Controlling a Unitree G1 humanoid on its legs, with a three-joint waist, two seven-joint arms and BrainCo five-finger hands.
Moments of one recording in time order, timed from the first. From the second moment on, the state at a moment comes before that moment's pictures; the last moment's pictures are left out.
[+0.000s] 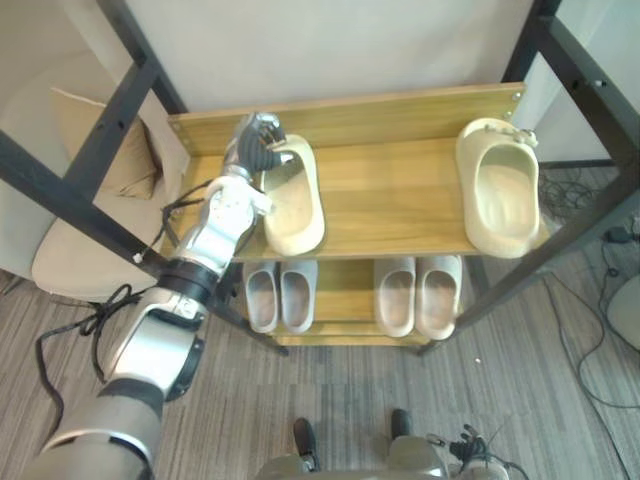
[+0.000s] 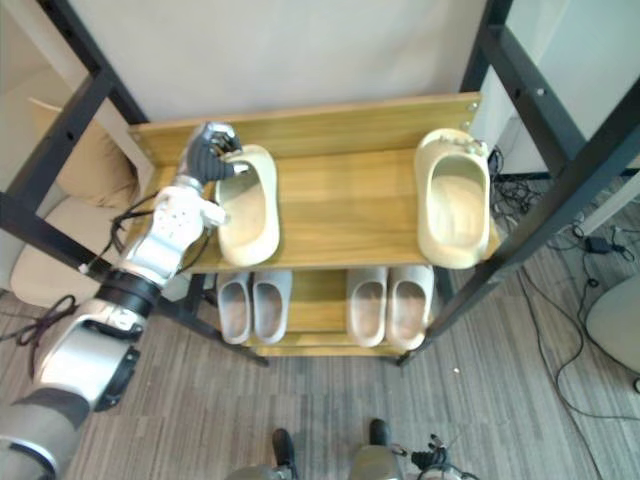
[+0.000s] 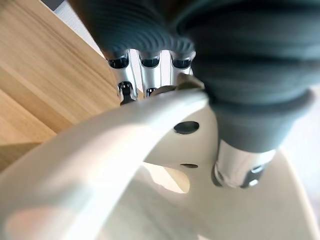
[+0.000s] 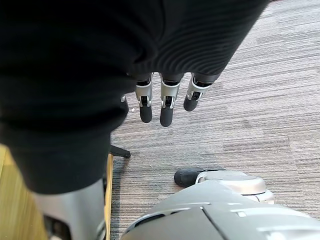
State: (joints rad) left arm -0.93 0.42 -0.30 0.66 0.20 -0.10 0.23; right arm 0.12 -0.12 -0.23 0.95 -0.12 -0.03 -0.14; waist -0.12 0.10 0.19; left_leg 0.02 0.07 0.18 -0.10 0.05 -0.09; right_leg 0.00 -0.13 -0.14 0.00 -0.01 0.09
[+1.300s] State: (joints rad) left arm -0.96 0.34 -0.46 0.40 0.39 -0.10 0.28; right arm 0.13 -0.12 -0.22 0.92 -0.12 -0.05 -0.15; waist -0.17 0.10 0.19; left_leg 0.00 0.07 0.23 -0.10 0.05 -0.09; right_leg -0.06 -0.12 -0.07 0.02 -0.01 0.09
